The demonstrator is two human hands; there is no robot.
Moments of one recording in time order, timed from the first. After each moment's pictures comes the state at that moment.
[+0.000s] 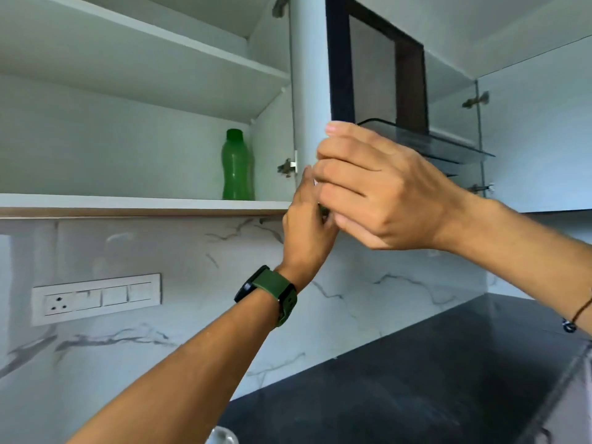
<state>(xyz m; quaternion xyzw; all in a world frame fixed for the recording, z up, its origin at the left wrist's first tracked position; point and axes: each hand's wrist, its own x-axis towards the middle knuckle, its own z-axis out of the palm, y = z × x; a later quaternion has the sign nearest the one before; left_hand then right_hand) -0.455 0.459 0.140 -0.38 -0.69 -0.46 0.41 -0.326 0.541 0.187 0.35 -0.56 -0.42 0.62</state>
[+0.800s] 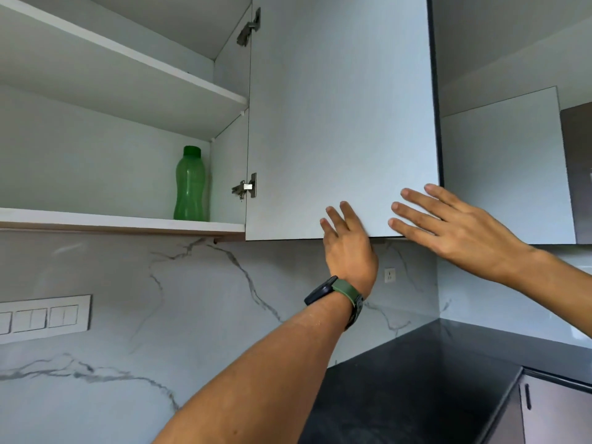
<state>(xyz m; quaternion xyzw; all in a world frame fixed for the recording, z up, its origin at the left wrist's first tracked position) -0.413 0.616 0.147 -0.33 -0.79 -0.36 0.36 -0.300 0.756 0.180 0.12 -0.64 -0.57 0.50</state>
